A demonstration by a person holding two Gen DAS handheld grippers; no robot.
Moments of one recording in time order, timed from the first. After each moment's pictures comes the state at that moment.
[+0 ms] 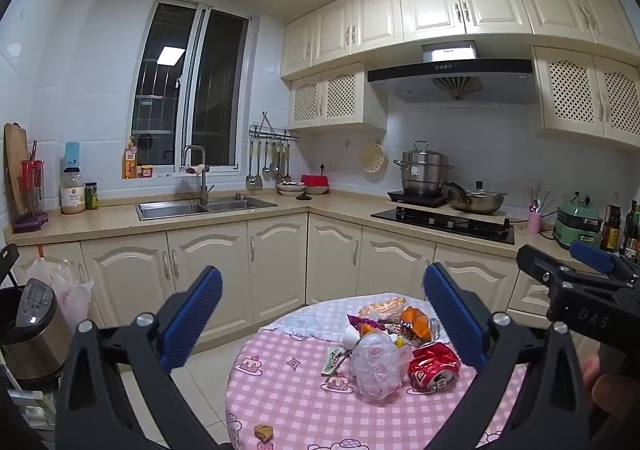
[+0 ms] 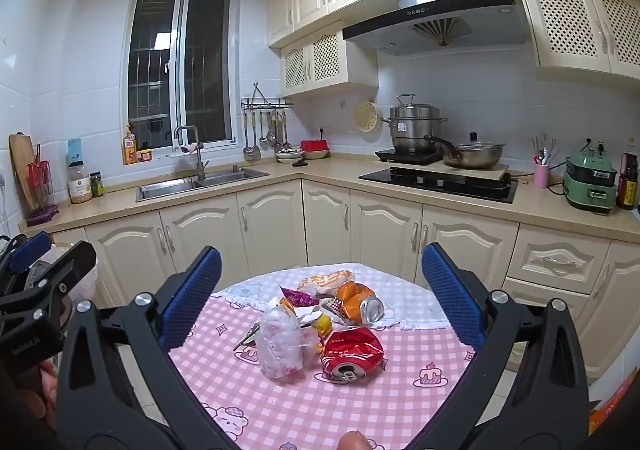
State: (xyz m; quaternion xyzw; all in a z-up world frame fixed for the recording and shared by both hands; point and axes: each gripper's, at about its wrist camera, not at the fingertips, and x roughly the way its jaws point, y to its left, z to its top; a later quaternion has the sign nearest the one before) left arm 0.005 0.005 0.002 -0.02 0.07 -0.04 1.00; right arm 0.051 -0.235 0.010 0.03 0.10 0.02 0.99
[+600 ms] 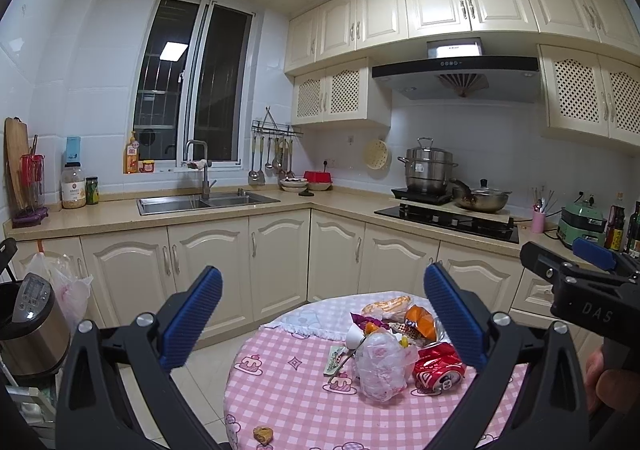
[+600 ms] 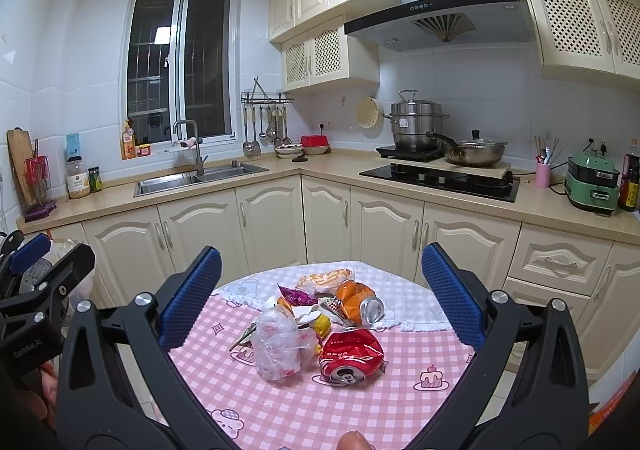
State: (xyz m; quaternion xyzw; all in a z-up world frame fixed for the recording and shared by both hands) left arm 0.023 0.005 -0.007 -0.02 0.08 -0.03 1.00; right arm 0.066 -0.235 0.011 0.02 0.11 0.02 0.99
